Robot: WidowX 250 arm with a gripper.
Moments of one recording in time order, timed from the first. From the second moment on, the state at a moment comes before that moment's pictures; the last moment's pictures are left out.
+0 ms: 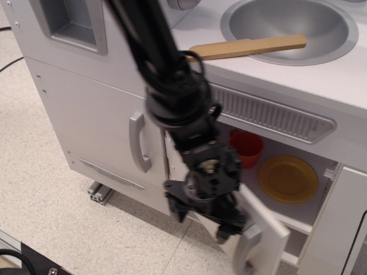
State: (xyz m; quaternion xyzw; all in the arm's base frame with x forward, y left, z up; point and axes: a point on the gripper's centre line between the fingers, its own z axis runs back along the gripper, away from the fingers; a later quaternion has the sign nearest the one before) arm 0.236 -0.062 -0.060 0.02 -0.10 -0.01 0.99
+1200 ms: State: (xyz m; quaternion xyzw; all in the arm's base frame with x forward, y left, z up) arm 0.258 -0.088 -0.041 -0.02 -0.15 0.02 0.99
